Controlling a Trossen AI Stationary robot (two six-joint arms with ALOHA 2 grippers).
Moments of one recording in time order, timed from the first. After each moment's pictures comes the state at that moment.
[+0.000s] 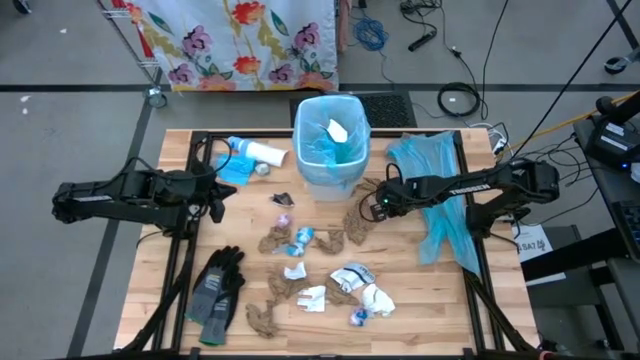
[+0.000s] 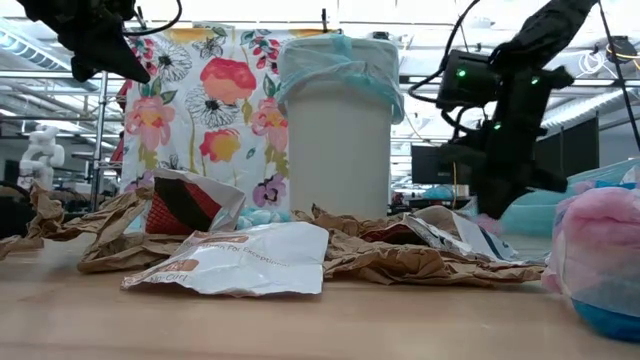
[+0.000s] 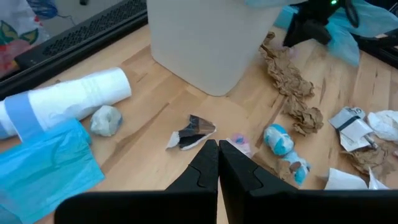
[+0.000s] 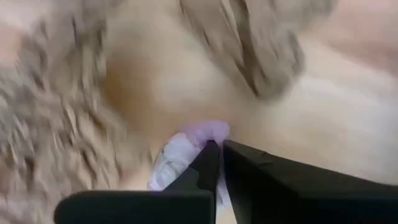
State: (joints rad) left arm 0.01 0.52 0.70 -0.85 -0.32 -0.52; right arm -0.17 1.41 0.65 -0.53 0.12 1.03
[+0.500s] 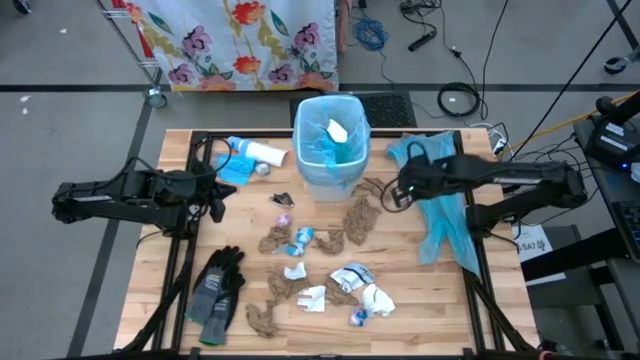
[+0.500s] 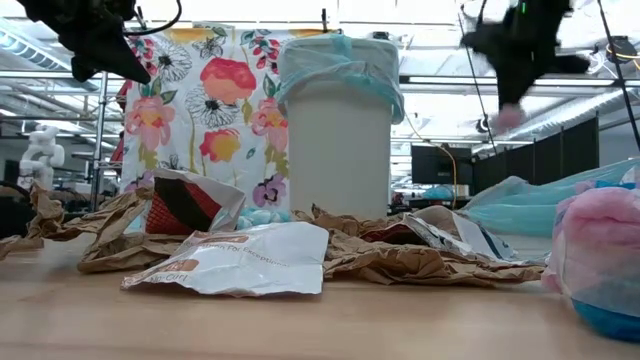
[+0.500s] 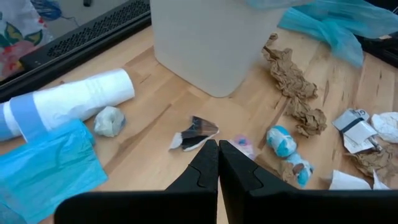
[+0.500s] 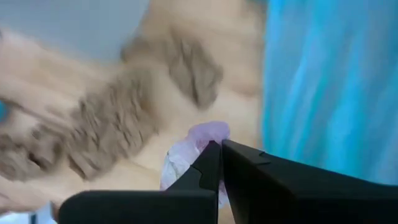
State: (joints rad) left arm 0.01 0.52 0.70 -0.85 -0.33 -0.52; right arm -0.10 1.16 1.13 -1.27 0.33 1.08
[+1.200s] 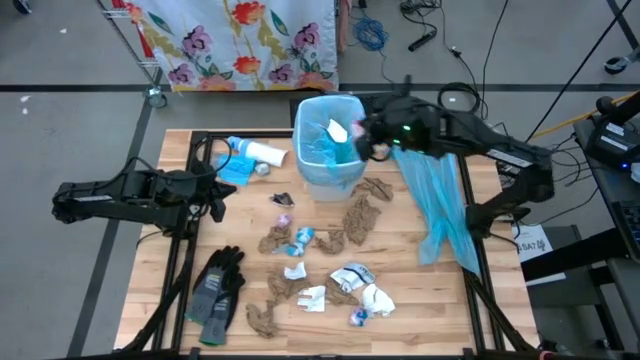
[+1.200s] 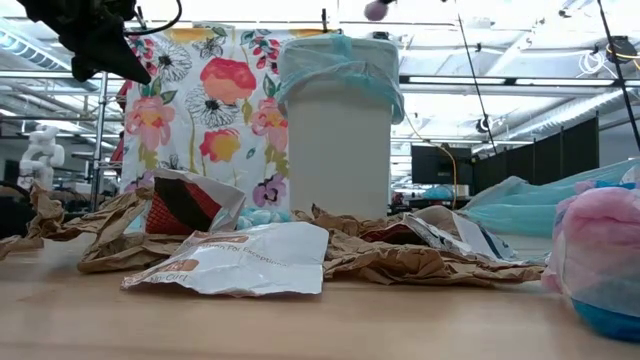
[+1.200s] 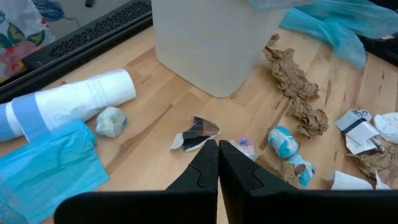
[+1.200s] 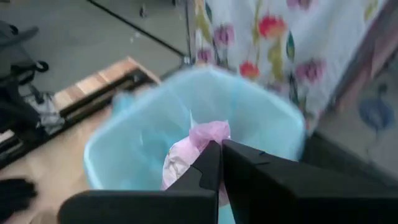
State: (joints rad) left arm 0.01 0.52 0.70 -0.85 -0.33 -0.52; right arm -0.20 1.49 1.80 -0.85 0.49 0.34
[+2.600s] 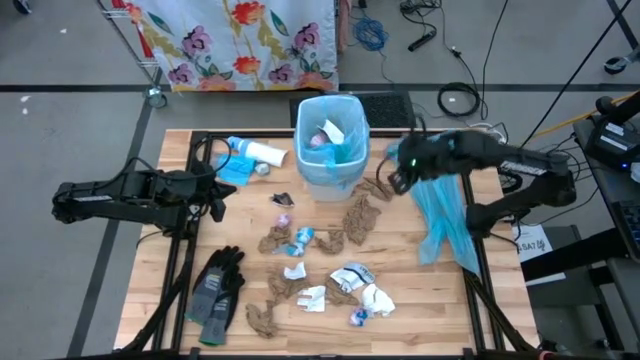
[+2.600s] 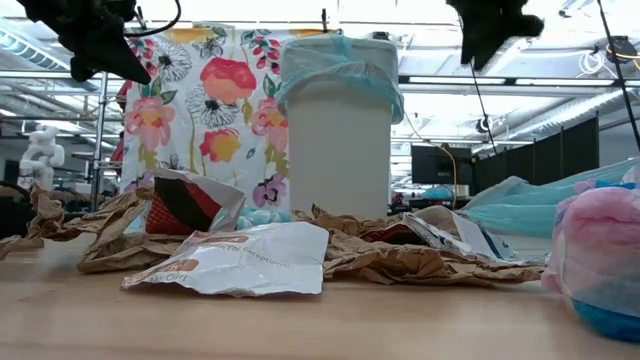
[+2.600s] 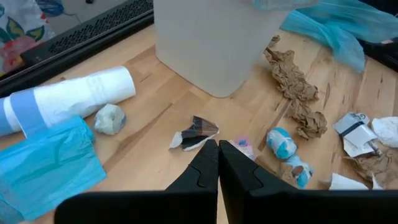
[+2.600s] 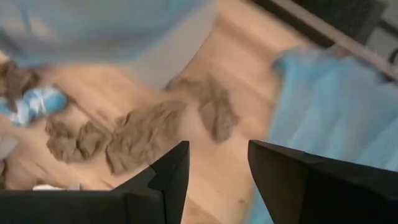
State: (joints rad) left arm 0.01 0.52 0.70 -0.85 -0.33 -0.54; right arm -0.13 1.26 1.40 -1.32 0.30 0.76
